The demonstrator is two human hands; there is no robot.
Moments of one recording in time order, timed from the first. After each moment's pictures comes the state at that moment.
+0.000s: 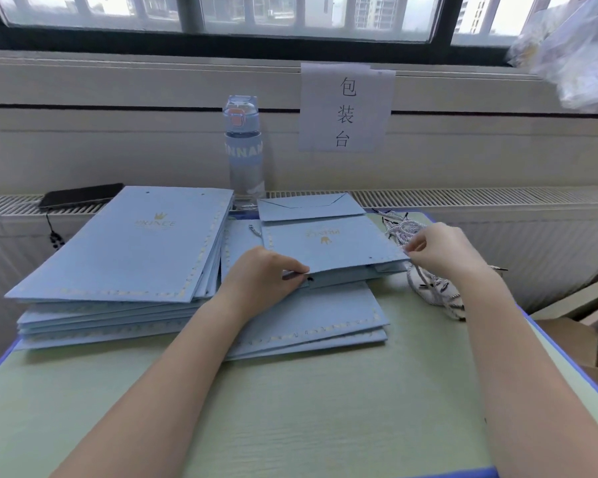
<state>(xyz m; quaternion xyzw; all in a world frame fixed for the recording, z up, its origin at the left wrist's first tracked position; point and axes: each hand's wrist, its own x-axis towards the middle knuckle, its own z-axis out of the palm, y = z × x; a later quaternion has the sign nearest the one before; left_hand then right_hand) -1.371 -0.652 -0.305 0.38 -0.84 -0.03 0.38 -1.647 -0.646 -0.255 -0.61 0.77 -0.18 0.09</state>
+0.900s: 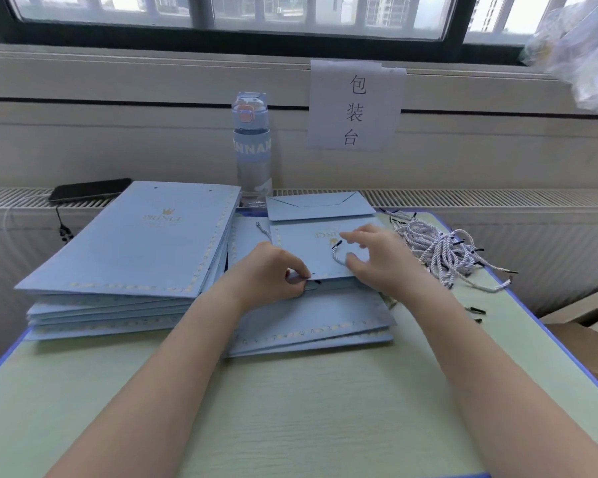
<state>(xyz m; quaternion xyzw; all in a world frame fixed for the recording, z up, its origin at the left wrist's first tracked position) -1.365 -0.653 -0.298 0.41 -0.85 -0.11 0.30 -1.576 -0.646 -0.275 -0.76 0.59 -0.25 0.09</state>
